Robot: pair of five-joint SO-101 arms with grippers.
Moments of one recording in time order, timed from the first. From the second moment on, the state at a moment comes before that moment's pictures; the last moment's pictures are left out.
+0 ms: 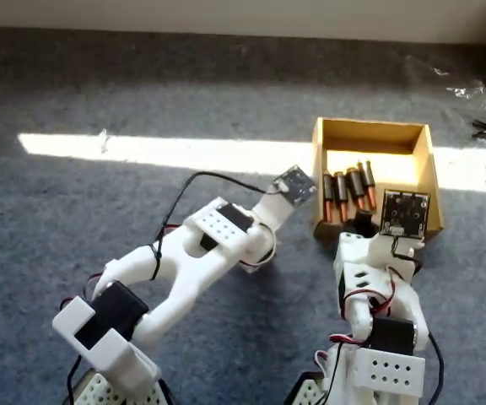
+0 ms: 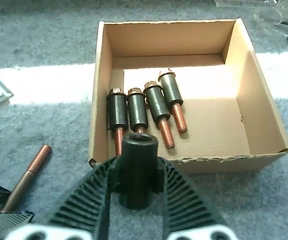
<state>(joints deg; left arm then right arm) 29.4 6.9 32.8 43.0 -6.4 4.8 -84.8 77.7 47.5 4.2</state>
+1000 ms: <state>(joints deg) 13.6 7.7 14.1 71.3 -29.1 4.8 -84.8 77.7 47.5 4.2</state>
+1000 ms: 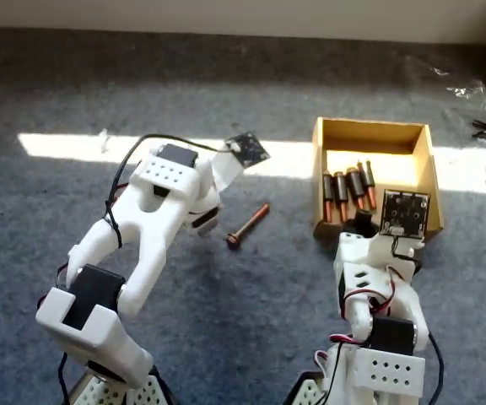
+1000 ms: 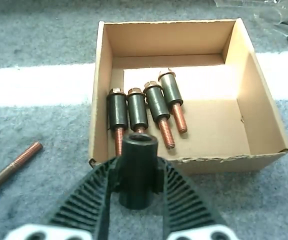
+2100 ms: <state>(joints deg) 25.4 21.0 8.3 63.1 -18.2 4.8 -84.8 78.5 47.5 5.2</state>
